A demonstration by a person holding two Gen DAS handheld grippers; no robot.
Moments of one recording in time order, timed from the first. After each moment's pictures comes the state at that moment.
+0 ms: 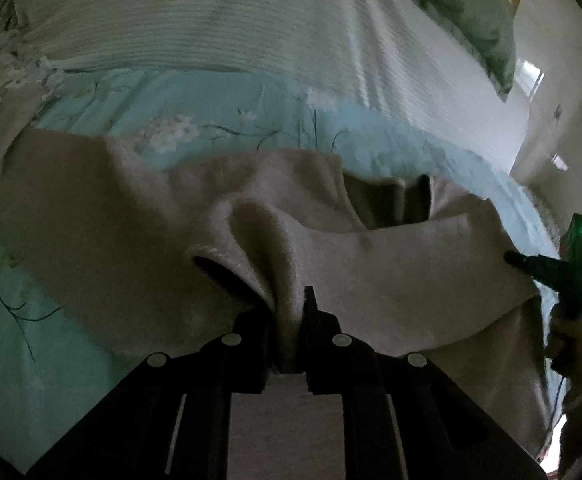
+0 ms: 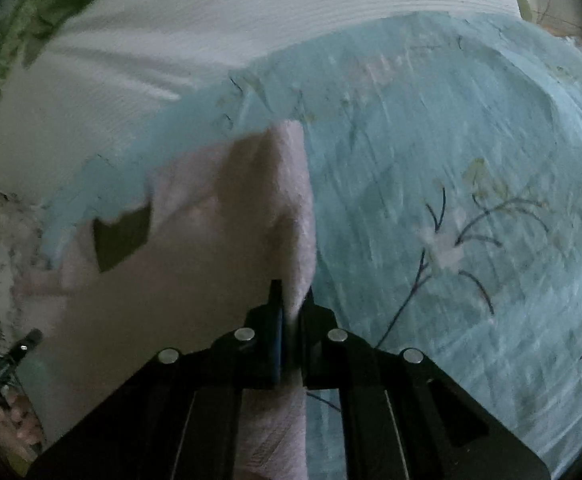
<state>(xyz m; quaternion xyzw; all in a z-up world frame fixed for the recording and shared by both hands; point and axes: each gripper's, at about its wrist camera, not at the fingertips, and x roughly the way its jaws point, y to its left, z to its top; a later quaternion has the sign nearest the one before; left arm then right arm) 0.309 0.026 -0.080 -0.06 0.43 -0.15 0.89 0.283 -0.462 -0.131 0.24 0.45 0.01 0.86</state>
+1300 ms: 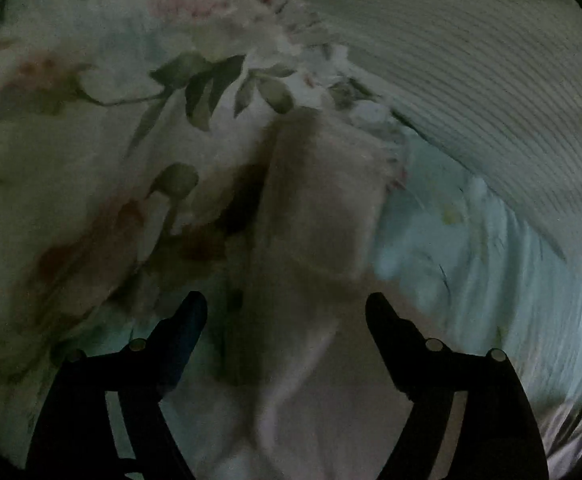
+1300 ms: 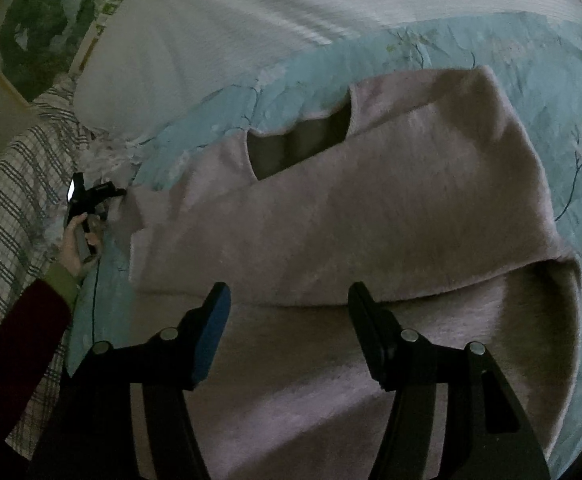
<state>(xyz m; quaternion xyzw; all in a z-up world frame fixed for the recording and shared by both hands) 0.509 0.341 -0.085 -0.17 0.44 0.14 0.87 0.219 -0.328 -0.094 0.26 0.44 0.16 0.85</state>
